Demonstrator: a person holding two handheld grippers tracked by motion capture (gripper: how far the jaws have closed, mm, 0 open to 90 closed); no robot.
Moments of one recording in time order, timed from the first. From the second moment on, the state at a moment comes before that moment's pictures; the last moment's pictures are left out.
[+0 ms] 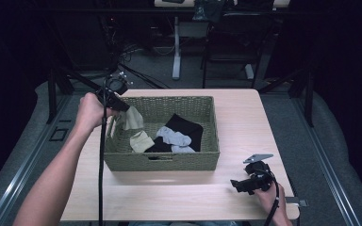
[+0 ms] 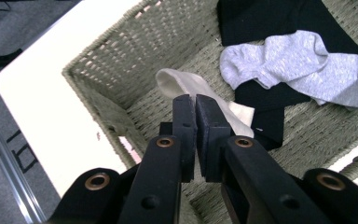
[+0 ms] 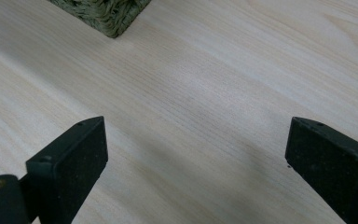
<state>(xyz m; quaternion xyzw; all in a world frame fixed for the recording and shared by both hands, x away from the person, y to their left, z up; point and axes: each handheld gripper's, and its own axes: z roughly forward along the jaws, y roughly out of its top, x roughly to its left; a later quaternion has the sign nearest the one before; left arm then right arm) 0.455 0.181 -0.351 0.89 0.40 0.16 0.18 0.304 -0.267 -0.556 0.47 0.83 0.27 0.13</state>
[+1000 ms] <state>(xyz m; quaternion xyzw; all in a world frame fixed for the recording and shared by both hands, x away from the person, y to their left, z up) 0.428 0.268 -0.287 0.82 0.47 0.21 0.25 0.304 -0.264 -0.556 0.47 0.83 0.26 0.12</state>
